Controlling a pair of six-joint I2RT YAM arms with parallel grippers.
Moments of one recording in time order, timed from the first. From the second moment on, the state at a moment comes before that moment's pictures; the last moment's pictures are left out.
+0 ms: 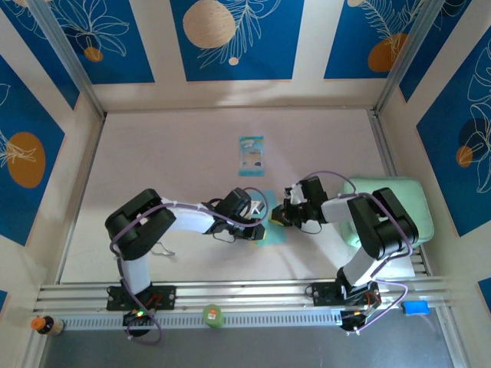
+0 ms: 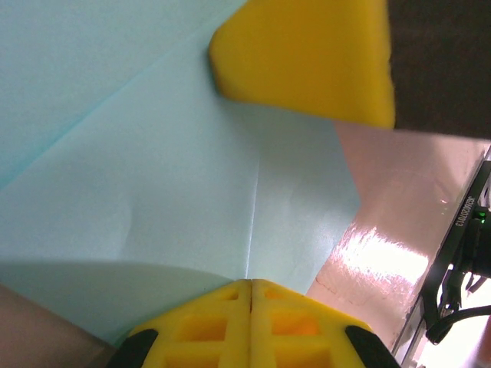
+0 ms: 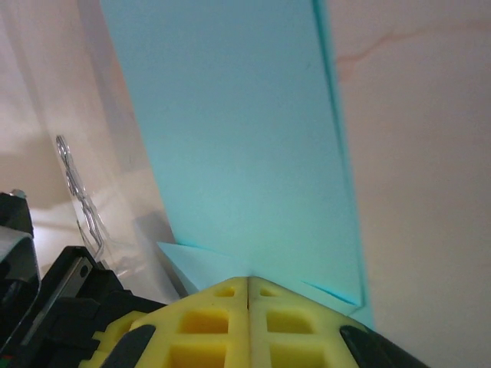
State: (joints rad) left arm -0.90 1.84 0.85 0.08 0.51 -0.71; right arm 0.32 1.64 0.54 0.08 -0.75 0.72
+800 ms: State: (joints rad) left arm -0.90 1.84 0.85 0.09 0.52 -0.71; right arm 0.28 1.45 0.56 0.00 -0.61 0.71
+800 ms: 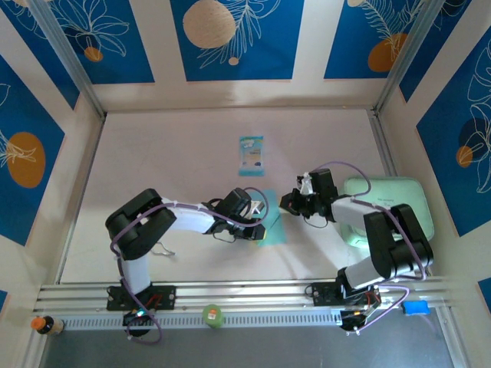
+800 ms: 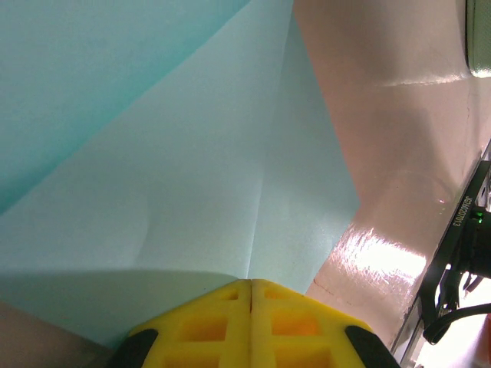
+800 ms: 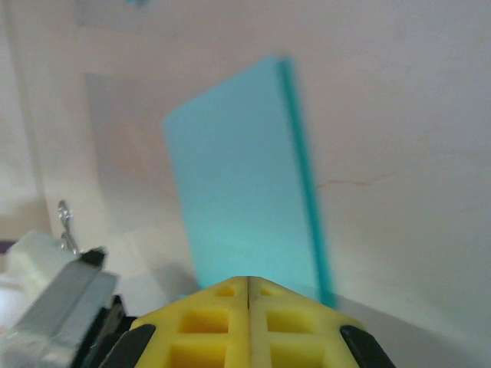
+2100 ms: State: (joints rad) left arm -0.85 1.76 0.94 -0.06 0.48 -0.77; right arm 0.39 1.58 0.53 0.04 -0.63 0.78
